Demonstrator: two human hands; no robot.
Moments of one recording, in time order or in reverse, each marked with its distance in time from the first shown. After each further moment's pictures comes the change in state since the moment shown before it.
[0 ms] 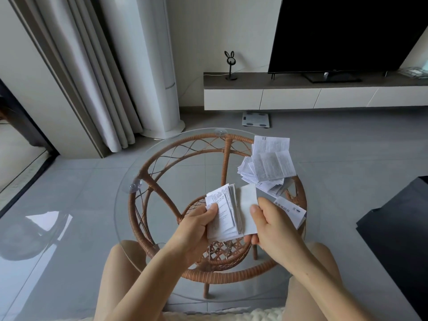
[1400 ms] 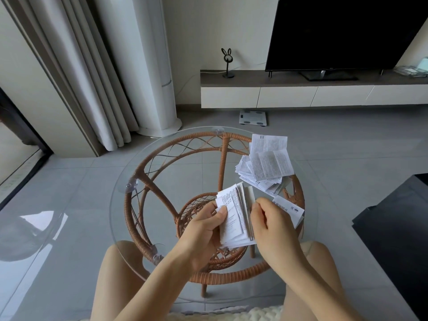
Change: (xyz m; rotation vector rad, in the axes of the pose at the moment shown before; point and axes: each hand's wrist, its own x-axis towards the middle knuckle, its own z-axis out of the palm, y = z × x) left_hand 0.002 -0.013 0.009 -0.039 -0.070 0.029; right_hand -0.004 0.003 0.010 -0.113 0.290 -0.171
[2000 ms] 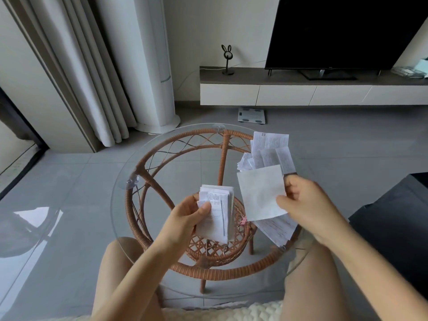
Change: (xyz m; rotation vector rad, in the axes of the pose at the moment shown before) left_hand -0.001 0.016 -0.046 0.334 0.086 0.144; right_hand 0.042 0.011 -0.051 0.019 -0.182 0.151
